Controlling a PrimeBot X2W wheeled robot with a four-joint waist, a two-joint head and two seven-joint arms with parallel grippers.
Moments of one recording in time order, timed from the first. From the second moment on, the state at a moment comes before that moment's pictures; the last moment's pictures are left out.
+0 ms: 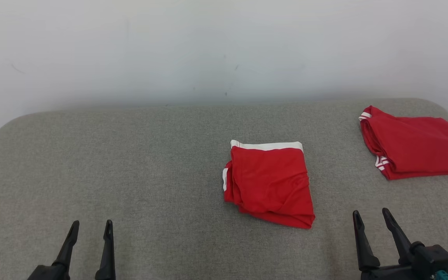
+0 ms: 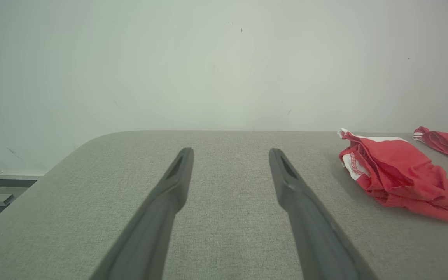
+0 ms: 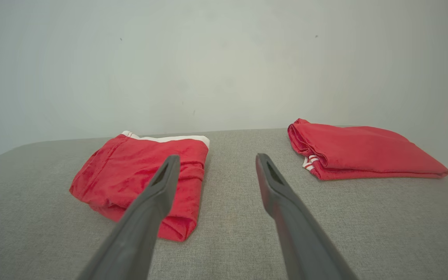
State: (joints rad) left arm 0.02 0.07 0.06 0.14 -0.09 -0.11 -0.26; right arm 0.01 -0.14 0.05 0.21 0.21 0.13 -0.25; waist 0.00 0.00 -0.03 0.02
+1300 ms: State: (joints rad) left arm 0.05 0.09 0.03 0.11 -0.13 -0.11 -0.26; right arm 0.05 -0.09 0.04 0.16 0.21 0.13 -0.22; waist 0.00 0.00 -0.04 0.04
